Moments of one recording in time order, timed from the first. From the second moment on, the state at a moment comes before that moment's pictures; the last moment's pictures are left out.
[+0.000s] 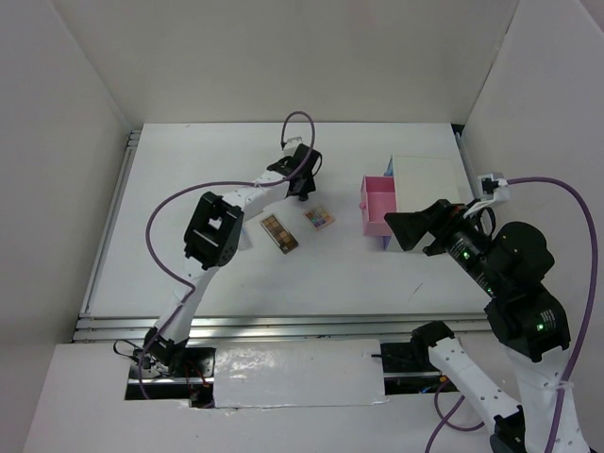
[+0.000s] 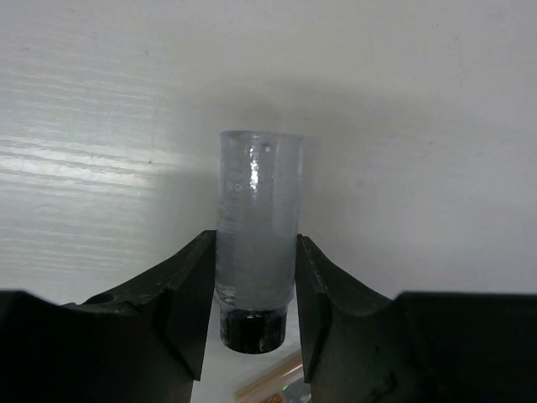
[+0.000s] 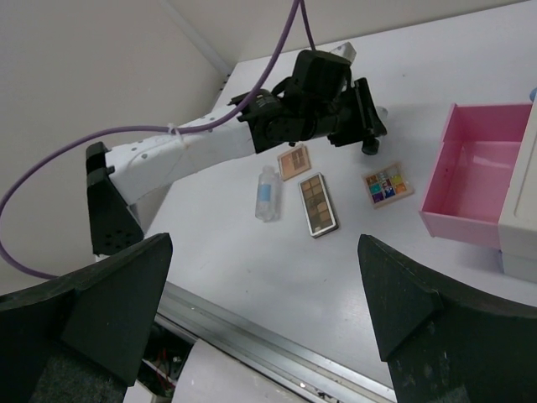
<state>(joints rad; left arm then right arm) -0.58 2.46 2.09 -0.47 -0.37 -0.74 0.32 0.60 1.23 -0.73 -0.17 0.54</state>
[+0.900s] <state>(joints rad) -0.82 1.94 1.68 -0.02 0.04 -0.81 0.32 0.59 1.26 -0.73 -0.09 0.59</state>
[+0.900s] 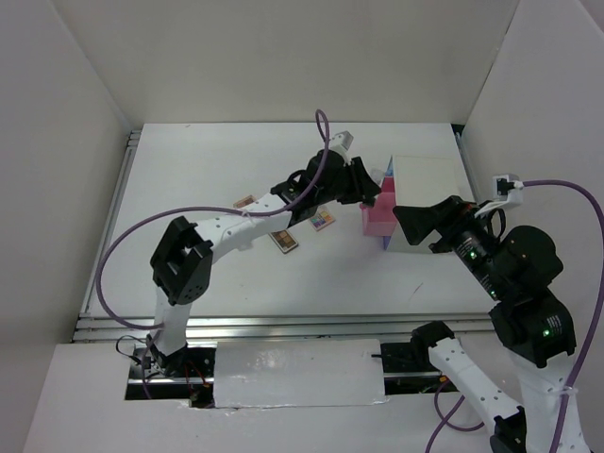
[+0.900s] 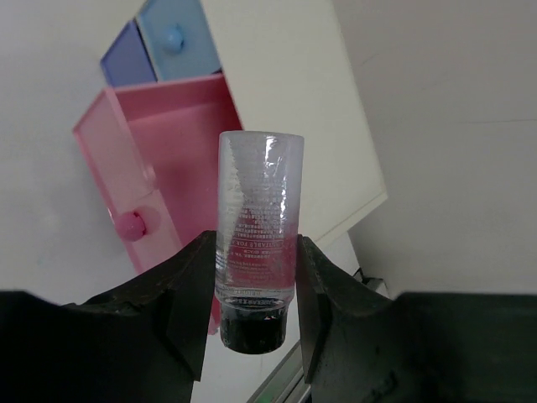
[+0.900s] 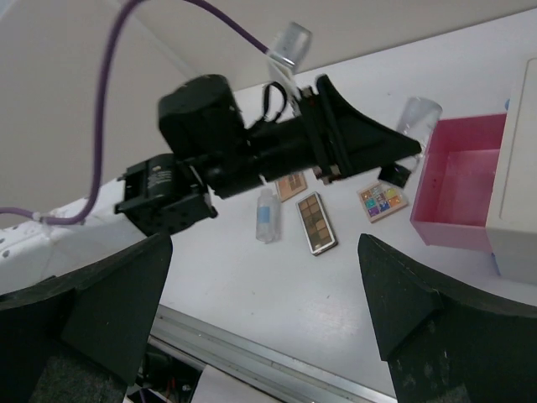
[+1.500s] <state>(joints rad) -0.84 2.08 1.86 -0.09 0.01 -0.87 0.32 0.59 1.29 -0.74 -0.07 0.57</state>
